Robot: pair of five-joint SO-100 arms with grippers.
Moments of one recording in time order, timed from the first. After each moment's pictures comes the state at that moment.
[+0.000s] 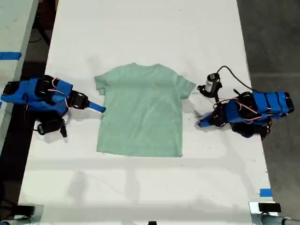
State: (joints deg) arm 0 -3.9 204.9 186.3 58.0 22.4; arm 1 -2.8 200.2 174.4 80.6 -47.2
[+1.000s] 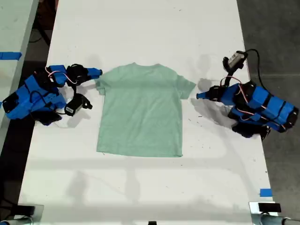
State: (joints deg) arm 0 -42.5 205.7 186.3 52.0 15.0; arm 1 37.4 185.2 166.8 67.9 -34.9
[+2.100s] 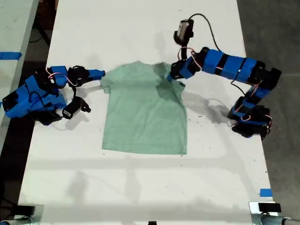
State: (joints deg) arm 0 -38.3 205.7 186.3 50.2 17.8; arm 1 28.2 93.0 89.7 60.8 -44.6
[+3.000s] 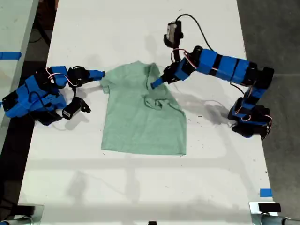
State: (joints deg) arm 0 -37.8 205.7 186.3 50.2 17.8; arm 1 26.5 96.3 81.7 76.4 -45.4
